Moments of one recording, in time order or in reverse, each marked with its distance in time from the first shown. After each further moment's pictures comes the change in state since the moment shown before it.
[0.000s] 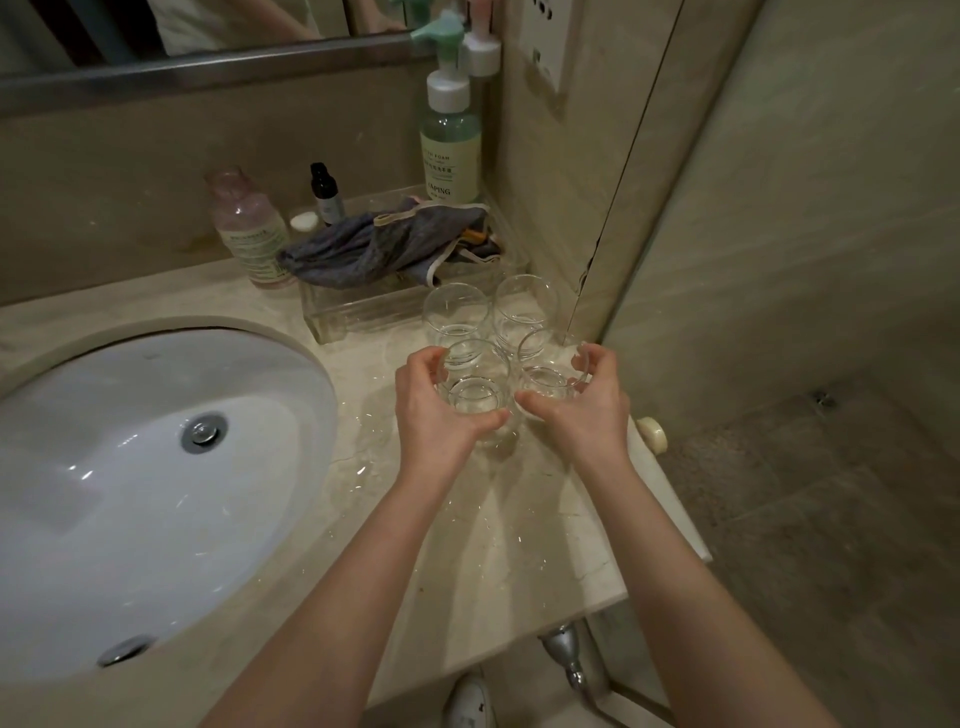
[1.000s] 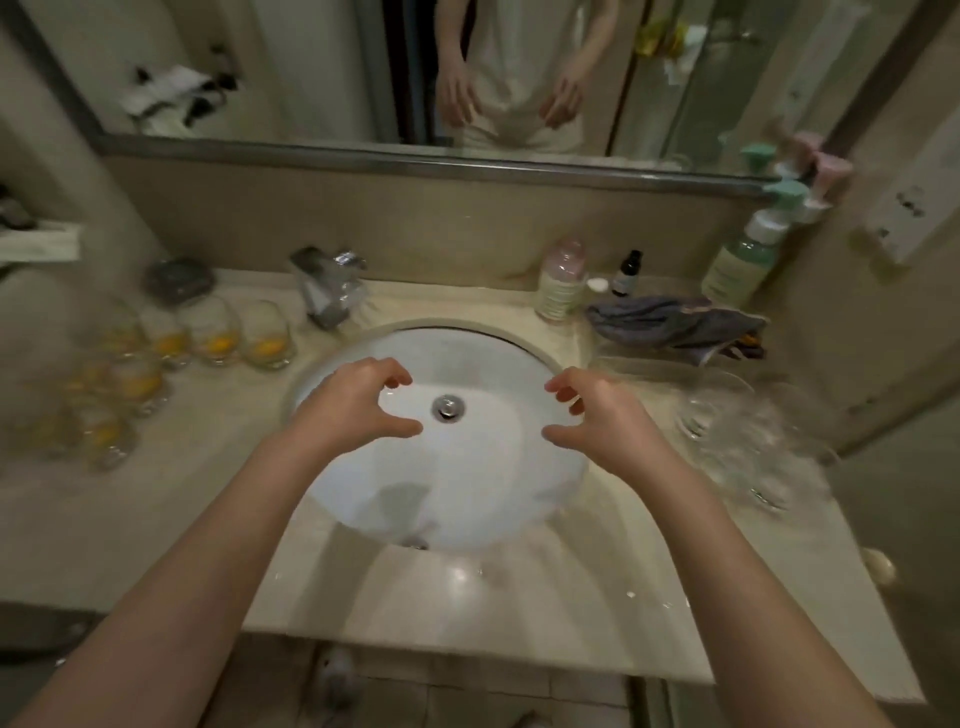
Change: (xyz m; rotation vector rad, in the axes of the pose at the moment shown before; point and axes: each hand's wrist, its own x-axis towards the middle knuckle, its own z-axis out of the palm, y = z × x) left_hand -0.023 -0.030 -0.382 0.675 -0.092 -0.050; right_hand -0.133 -0.183 0.128 -0.613 -0.675 -0.606
